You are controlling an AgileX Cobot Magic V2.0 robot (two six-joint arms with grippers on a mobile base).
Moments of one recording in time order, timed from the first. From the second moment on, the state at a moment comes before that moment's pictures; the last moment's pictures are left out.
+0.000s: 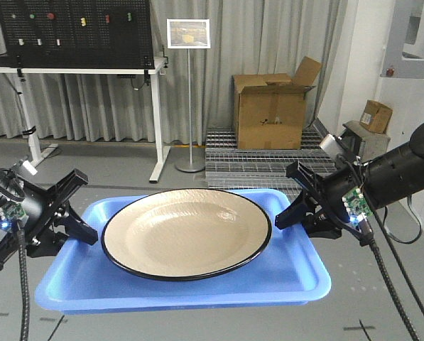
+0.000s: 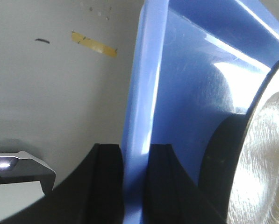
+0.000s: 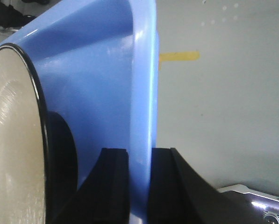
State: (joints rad) left arm -0.01 1.78 -1.64 -0.73 1.23 -0.18; right arm 0.06 1.89 -1.76 0.79 1.19 -0.03
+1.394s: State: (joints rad) left arm -0.01 1.78 -1.64 -0.73 1.23 -0.18; right arm 0.06 1.89 -1.76 0.79 1.19 -0.03
